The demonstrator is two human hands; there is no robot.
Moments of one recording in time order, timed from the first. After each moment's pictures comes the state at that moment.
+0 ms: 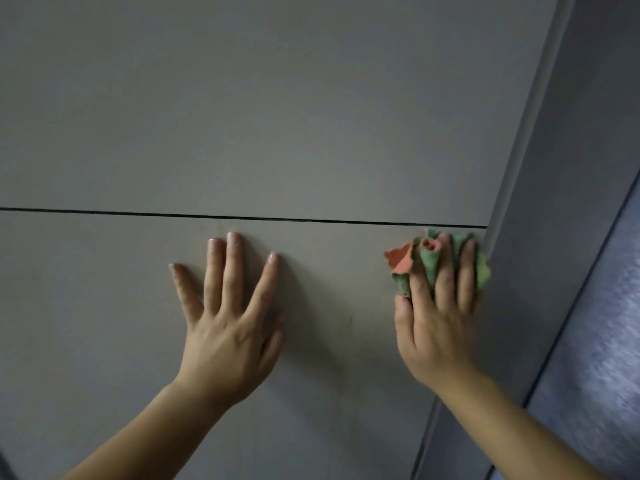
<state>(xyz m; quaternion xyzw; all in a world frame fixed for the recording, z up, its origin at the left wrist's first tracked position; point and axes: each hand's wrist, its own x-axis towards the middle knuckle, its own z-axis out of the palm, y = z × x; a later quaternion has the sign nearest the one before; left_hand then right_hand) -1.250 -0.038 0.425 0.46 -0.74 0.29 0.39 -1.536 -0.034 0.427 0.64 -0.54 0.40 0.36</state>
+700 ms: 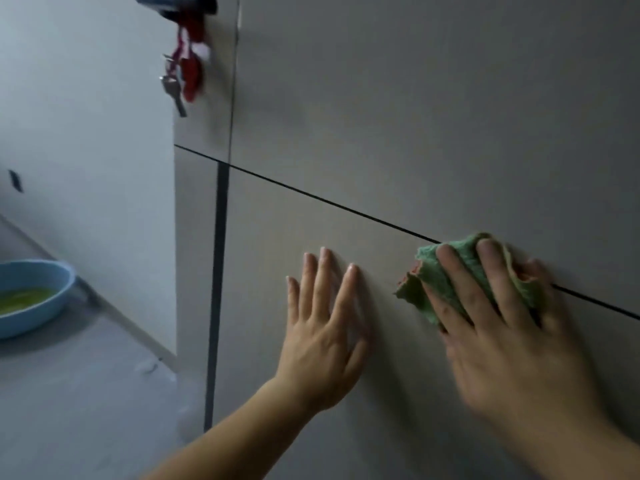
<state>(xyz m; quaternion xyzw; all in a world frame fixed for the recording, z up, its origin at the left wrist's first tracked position) -1.141 -0.025 0.395 0.63 -0.62 0.18 0.43 -1.358 -0.054 0.499 0.77 -0.28 0.24 0.51</state>
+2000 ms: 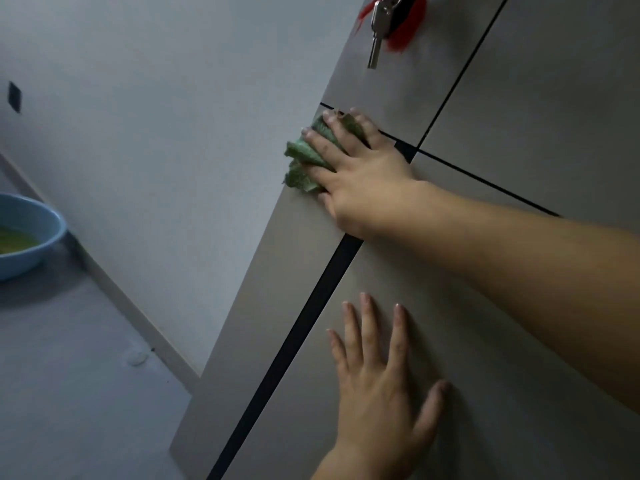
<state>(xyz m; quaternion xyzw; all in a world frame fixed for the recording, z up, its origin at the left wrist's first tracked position) -1.049 -0.054 0.295 0.66 -0.49 0.15 0.55 -0.938 -0.083 0.538 0.80 -0.18 -0.02 0.58</state>
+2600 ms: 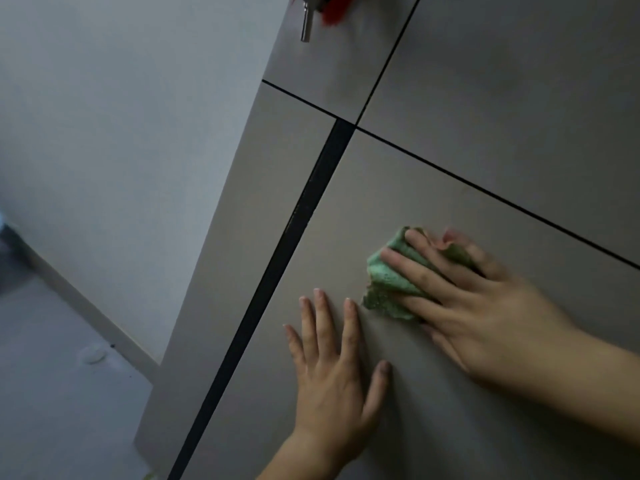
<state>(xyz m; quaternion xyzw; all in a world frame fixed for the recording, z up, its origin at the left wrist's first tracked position) -1.067 -0.056 0.278 0.65 -0.49 0.14 0.57 -1.180 -0.088 0.495 0.83 -0.05 0.03 0.55</state>
